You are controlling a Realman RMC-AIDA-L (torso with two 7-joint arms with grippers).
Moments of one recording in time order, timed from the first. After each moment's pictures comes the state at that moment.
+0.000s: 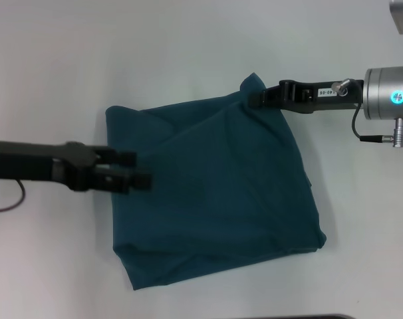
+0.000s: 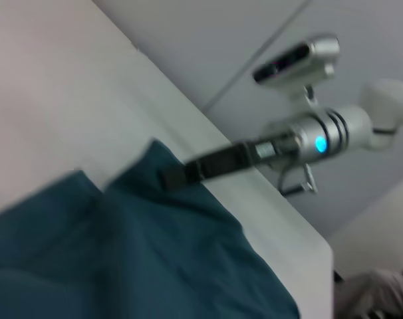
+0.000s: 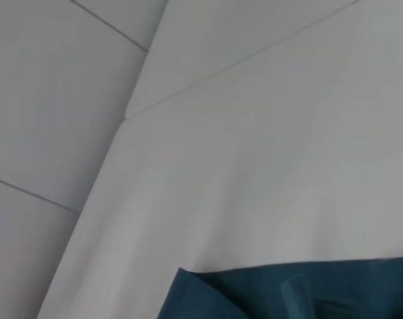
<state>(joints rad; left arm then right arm) -0.50 -2.04 -2.39 -0.73 -1.03 1.82 -1.86 0.67 2.07 -0.72 -0.47 -2.10 -1.31 2.18</state>
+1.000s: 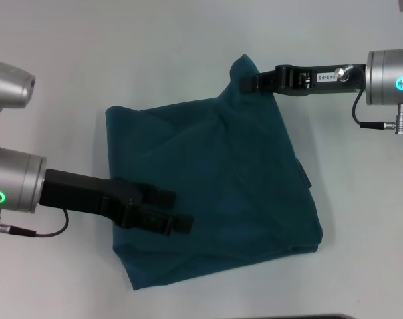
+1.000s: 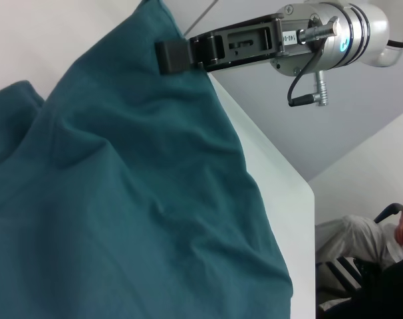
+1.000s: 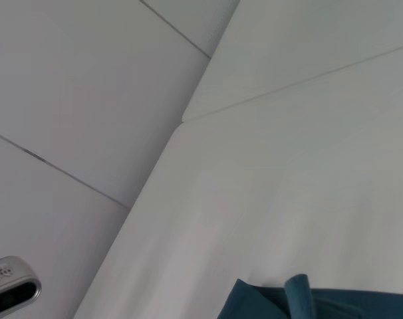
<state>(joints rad) -0.54 -2.09 -2.24 -0.64 -1.01 1.73 -1.85 0.67 2.07 -0.72 -0.54 -2.05 -1.40 2.13</state>
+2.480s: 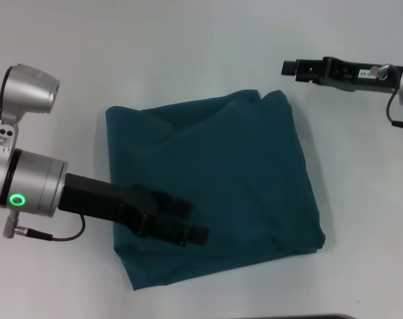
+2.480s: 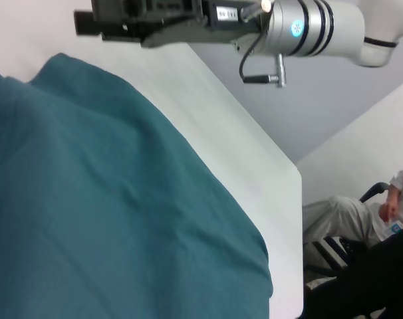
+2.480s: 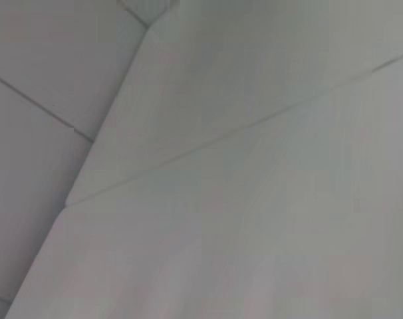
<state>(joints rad) -0.57 -2.12 -2.22 -0.62 -0.98 1.72 -1.85 0.60 2.06 -0.62 -0.55 -2.08 -1.22 2.11</state>
